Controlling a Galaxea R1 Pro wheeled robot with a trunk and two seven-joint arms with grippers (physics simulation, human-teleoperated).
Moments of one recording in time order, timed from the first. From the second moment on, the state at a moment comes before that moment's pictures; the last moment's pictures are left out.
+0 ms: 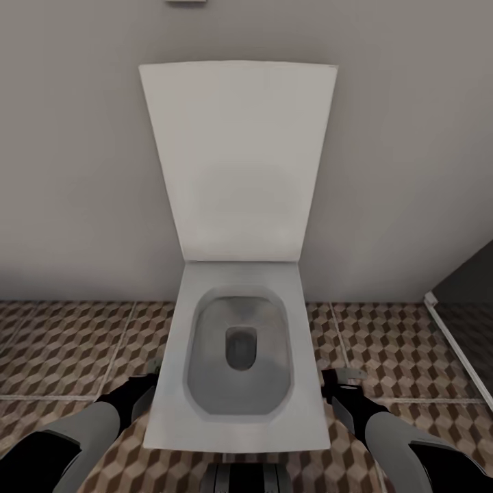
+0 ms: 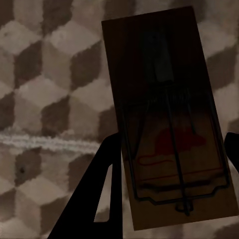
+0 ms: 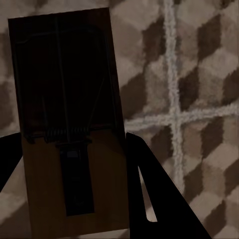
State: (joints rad) left arm -0.84 0.06 -0.32 -0.12 0.32 0.16 0.13; right arm -0.81 -0.01 -0.12 -0.09 0.10 0.11 -0.27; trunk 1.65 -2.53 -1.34
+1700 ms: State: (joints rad) left arm -0.84 0.12 -0.32 -0.10 0.32 0.15 0.13; right arm -0.81 -0.02 -0.12 -0.09 0.10 0.11 -0.27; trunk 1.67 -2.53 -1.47
